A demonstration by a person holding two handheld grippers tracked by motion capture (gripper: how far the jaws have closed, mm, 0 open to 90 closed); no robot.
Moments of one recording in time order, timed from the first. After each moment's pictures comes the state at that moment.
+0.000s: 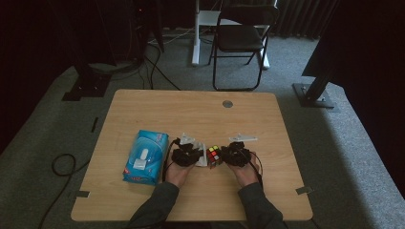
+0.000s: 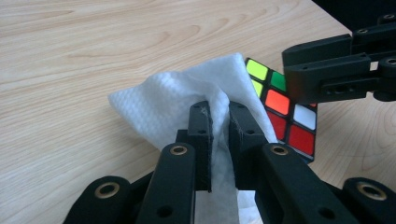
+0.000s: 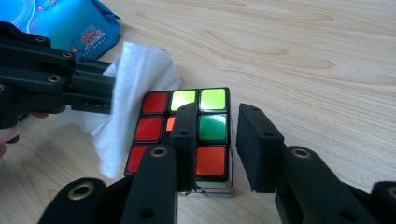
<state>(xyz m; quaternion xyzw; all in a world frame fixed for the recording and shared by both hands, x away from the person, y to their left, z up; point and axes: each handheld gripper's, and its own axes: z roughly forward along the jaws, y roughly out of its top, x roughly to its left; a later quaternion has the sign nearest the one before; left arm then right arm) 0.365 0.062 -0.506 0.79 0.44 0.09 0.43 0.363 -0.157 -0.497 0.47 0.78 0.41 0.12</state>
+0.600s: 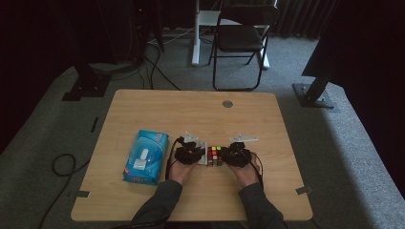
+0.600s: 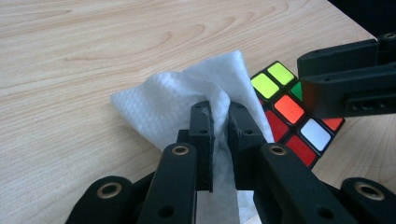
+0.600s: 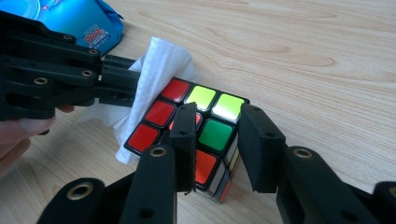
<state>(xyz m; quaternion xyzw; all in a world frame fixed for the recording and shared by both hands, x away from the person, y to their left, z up) 0.375 0.054 -0.511 0.79 0.44 0.10 0.42 0.362 -0.159 -0.498 0.47 0.77 0.41 0.11</state>
